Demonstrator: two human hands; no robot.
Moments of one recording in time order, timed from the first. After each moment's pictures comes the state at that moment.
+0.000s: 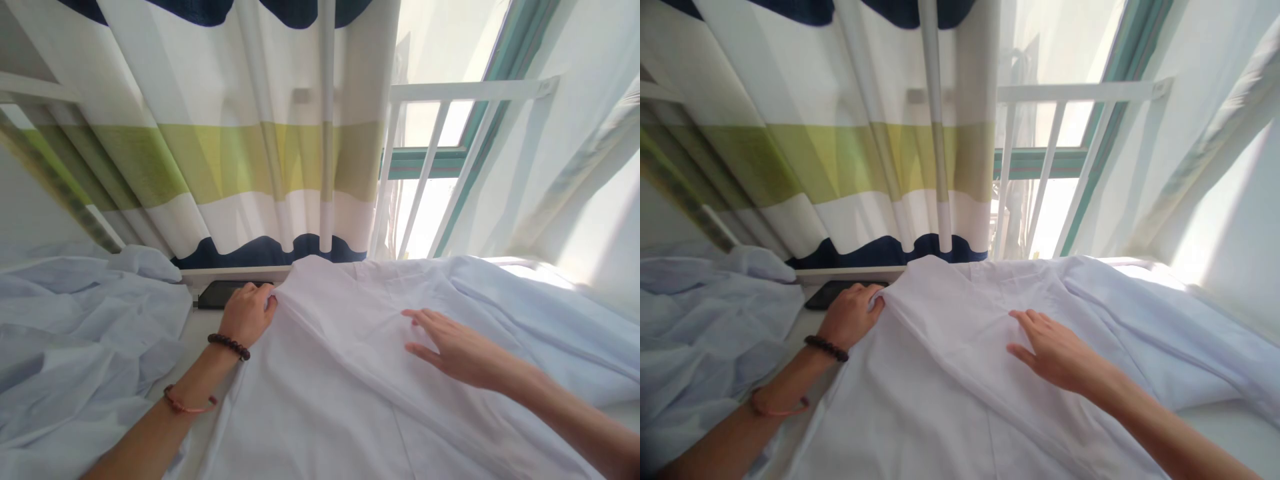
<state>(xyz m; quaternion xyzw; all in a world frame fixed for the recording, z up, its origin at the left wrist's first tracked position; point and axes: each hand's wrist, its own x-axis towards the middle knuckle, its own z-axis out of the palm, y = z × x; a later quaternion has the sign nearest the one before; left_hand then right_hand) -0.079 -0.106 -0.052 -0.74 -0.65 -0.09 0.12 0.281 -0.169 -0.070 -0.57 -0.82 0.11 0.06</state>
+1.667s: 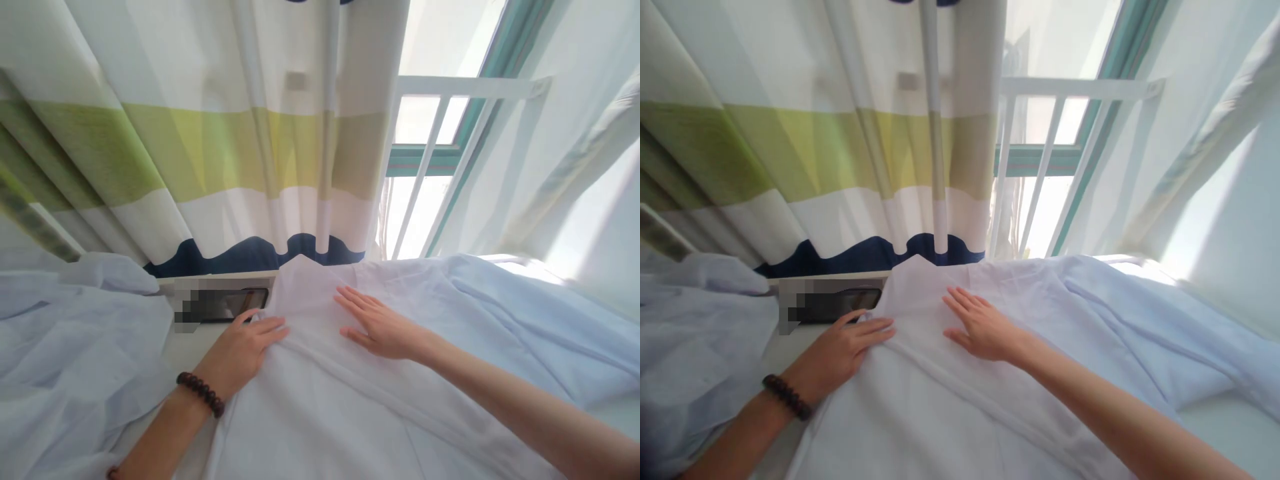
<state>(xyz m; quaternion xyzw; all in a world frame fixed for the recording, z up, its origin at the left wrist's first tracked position) -0.114 -0.113 -0.079 -0.90 -0.43 -0.04 0.05 0.182 -0.106 -0.074 -0.44 -0.89 0.13 0.09</state>
